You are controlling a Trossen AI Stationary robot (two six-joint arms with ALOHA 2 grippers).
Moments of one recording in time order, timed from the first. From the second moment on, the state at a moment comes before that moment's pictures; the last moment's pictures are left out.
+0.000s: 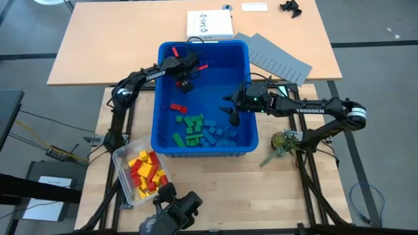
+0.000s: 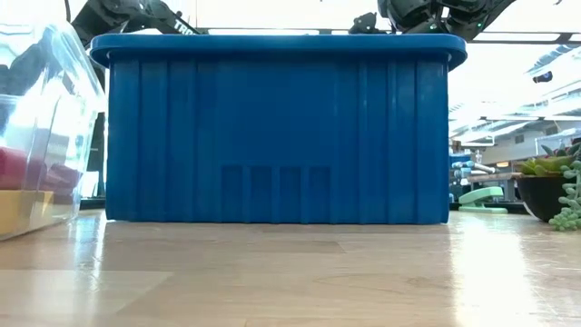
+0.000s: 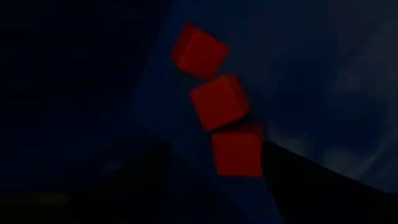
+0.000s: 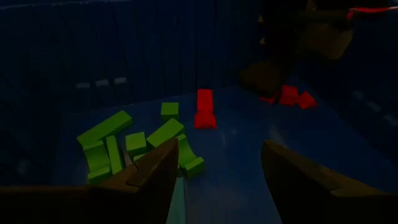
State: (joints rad) left arm 0.76 2.12 1.80 -0.91 -0.46 0.28; right arm -0.34 1.36 0.88 0.12 0.01 -0.10
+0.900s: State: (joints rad) left arm 0.76 2.12 1.66 -0.76 -0.50 0.40; right arm -0.35 1.36 0.88 0.14 0.01 -0.10
